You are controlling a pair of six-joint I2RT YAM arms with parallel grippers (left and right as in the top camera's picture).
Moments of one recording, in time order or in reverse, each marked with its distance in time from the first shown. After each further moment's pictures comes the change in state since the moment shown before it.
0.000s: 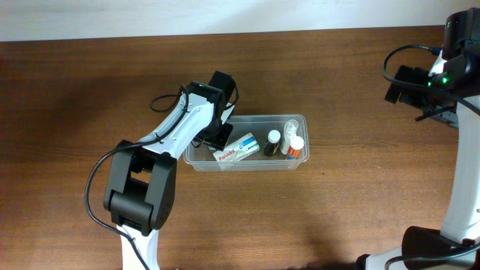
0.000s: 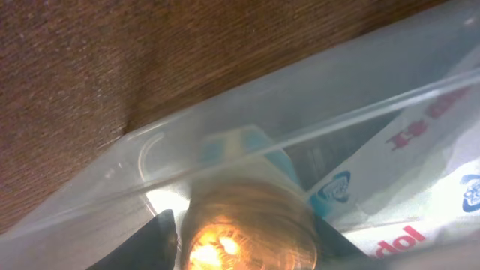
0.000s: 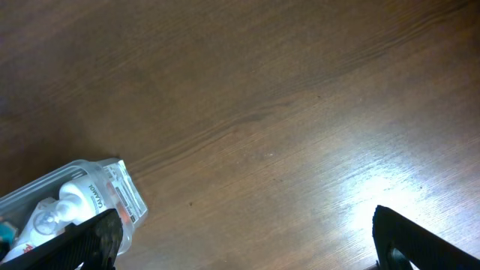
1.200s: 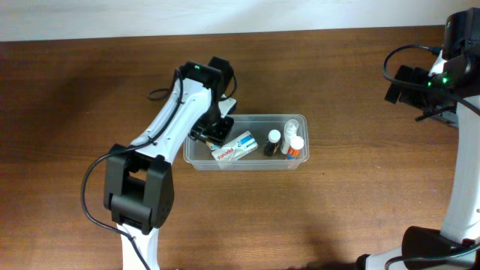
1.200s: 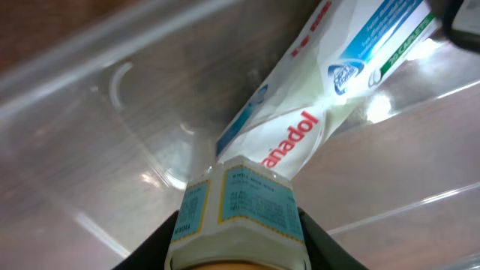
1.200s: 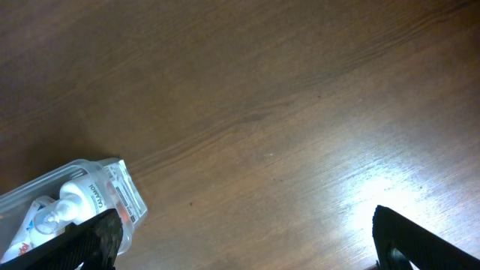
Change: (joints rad) left arm 0.004 0.009 0.200 -0.292 0.124 0.032; right arm 0.000 0.000 0.000 0.000 0.000 0.000
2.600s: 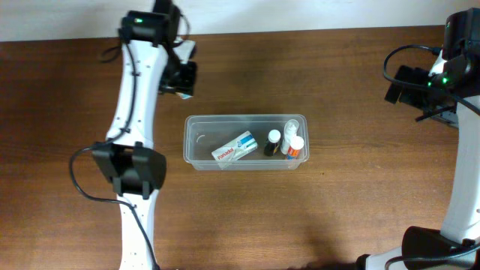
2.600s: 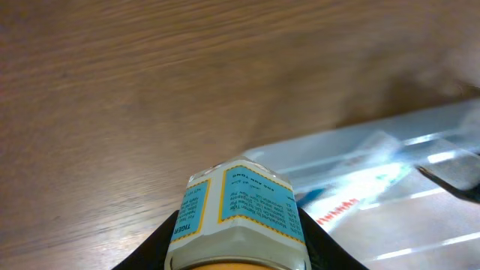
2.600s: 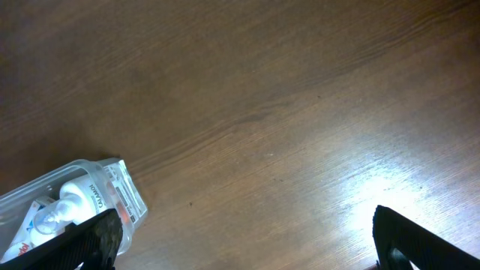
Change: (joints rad) left arm 0.212 0.287 0.828 -0.330 0.015 -0.004; right arm 0.000 0.000 0.000 0.000 0.000 0.000
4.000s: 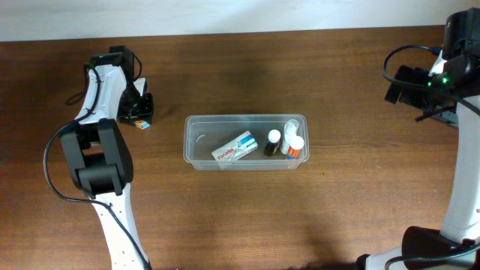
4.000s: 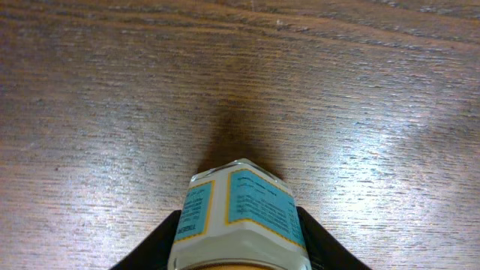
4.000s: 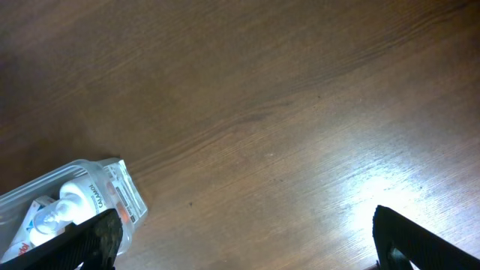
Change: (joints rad) left arm 0.295 0.019 -0.588 0.437 -0.093 -0.008; right arm 0.000 0.000 0.000 0.000 0.000 0.000
